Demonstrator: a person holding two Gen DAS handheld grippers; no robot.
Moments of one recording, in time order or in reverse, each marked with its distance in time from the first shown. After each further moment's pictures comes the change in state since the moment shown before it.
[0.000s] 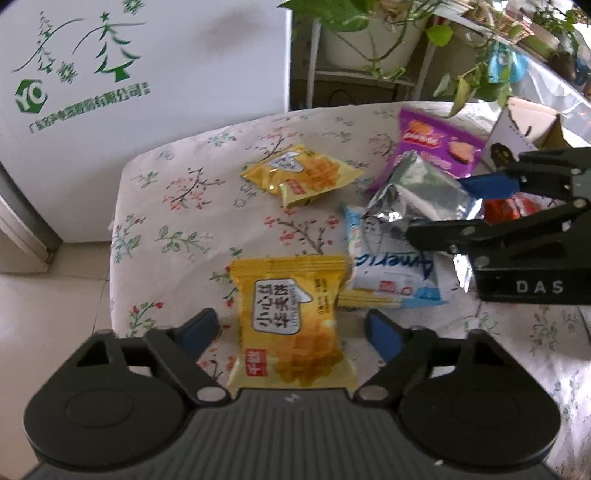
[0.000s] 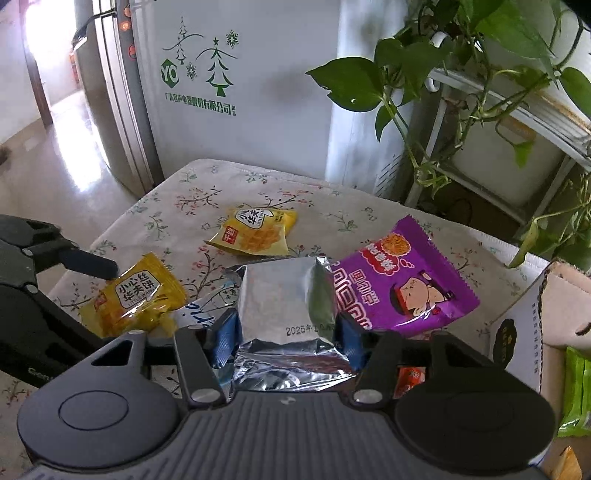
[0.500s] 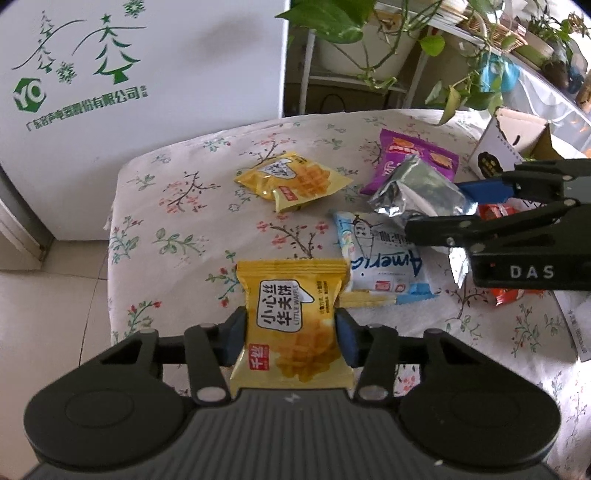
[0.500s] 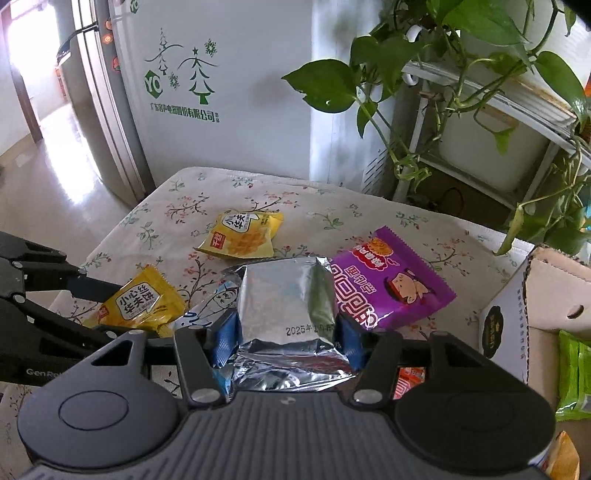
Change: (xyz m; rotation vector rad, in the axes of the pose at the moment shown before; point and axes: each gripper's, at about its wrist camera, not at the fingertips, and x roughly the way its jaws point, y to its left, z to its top) left arm -0.009 0.002 0.000 -0.030 -0.001 -0.028; right arm -0.010 -0.007 0.000 0.062 -0.002 -0.004
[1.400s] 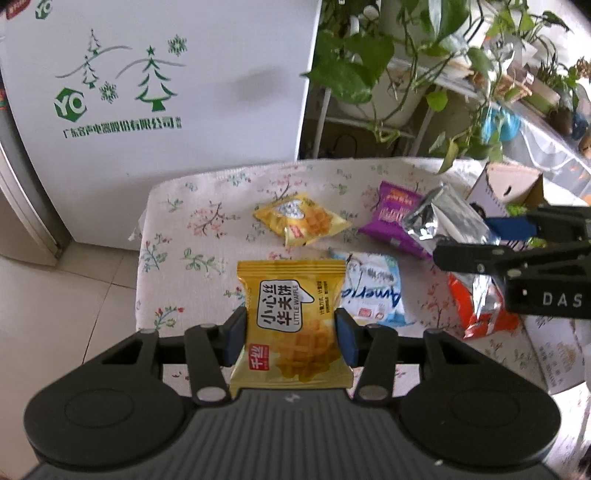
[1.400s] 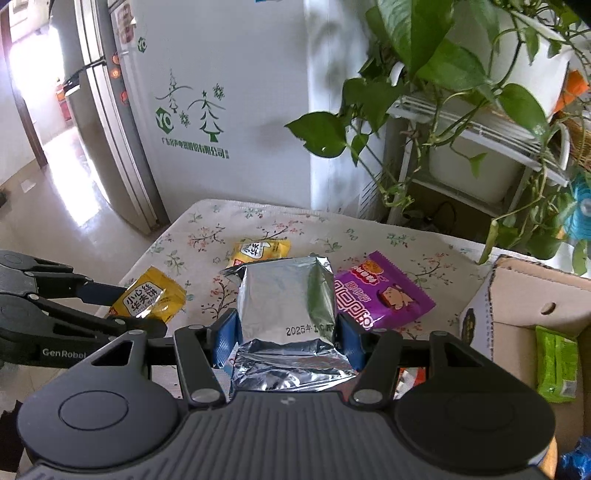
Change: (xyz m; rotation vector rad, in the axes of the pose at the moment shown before) left arm -0.048 -0.001 0.001 -0.092 -0.113 0.010; right arm -0.053 0.003 0.000 0.047 -0.070 0.008
